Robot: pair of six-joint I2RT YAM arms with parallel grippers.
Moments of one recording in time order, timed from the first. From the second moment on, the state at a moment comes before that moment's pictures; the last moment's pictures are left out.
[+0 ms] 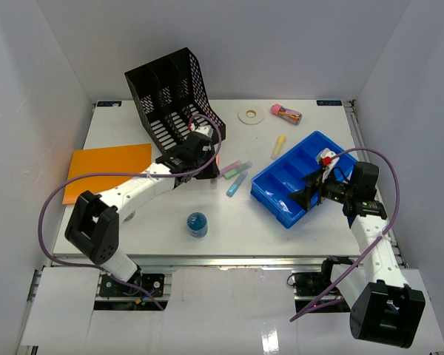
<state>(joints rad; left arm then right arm) -0.65 1.56 1.18 -0.35 -0.05 -0.59 -0.12 0.90 0.59 -0.27 -1.01 -0.40</state>
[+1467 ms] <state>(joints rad) -0.98 1.96 1.33 0.07 -0.13 -1.35 -0.12 0.89 0.59 -0.27 -0.91 -0.37</state>
